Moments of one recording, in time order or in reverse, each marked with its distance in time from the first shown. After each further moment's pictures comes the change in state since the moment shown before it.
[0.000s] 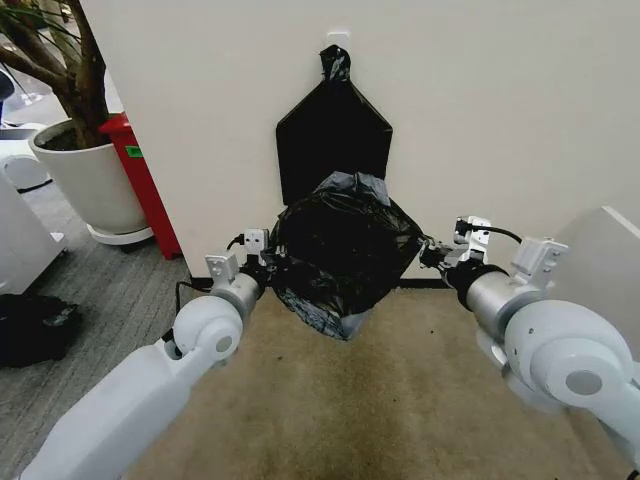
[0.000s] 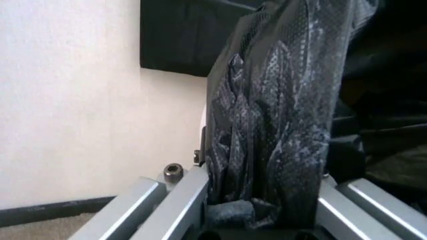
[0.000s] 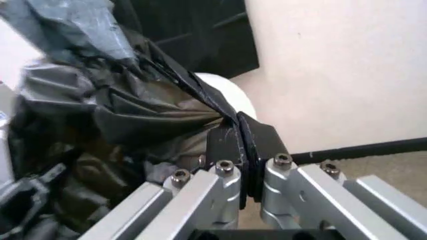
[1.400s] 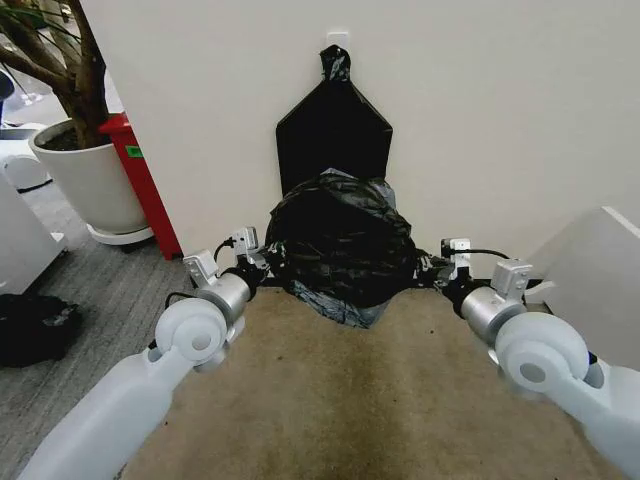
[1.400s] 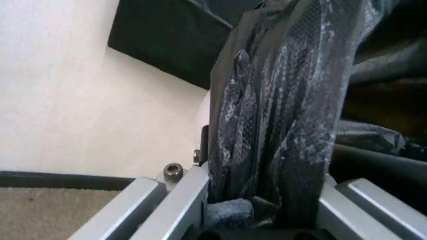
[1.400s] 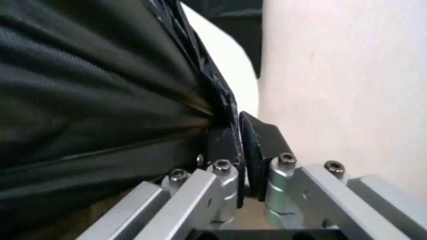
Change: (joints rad) left arm 0.051 -0.008 -0.102 -0.026 -0.292 -0.059 0.065; right arm -0.168 -0.060 -0.019 -0.242 -0.488 0.099 -0.519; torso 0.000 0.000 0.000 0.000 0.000
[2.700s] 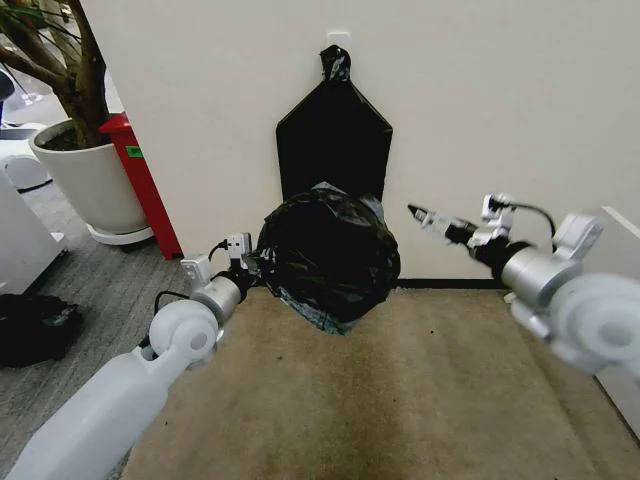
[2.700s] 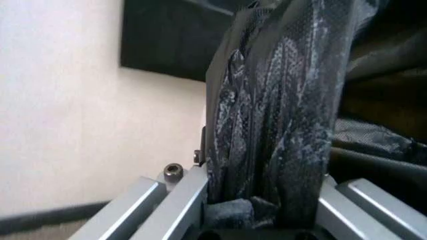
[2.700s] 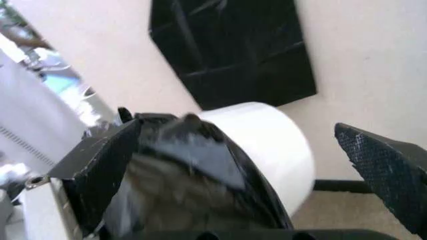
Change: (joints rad) left arm 0.024 0.058 0.016 0.086 0.273 -0.034 0.218; right arm 0.078 -0.080 0.316 0.073 0.719 -0.162 -0.014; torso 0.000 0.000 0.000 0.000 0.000
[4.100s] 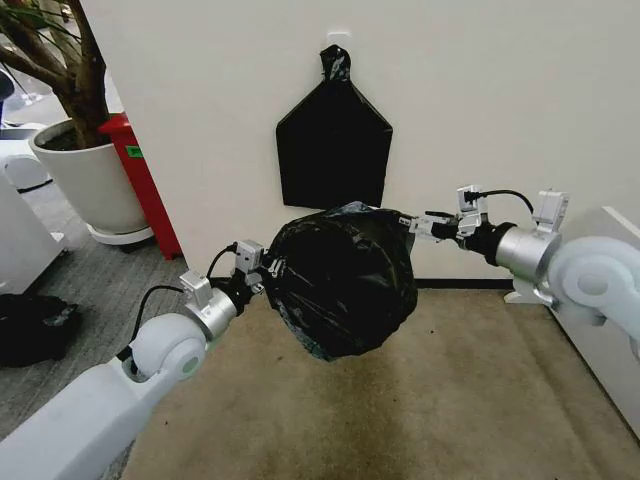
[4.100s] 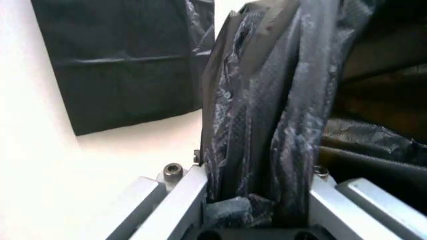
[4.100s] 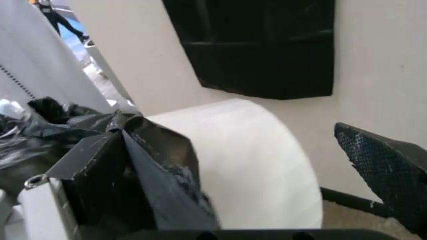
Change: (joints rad) left arm 0.053 0.097 0.000 -0.072 0.247 -0.118 0.198; right arm 0.221 -0.005 -0.252 -0.201 -0.217 -0.095 -0.272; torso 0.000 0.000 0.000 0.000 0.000
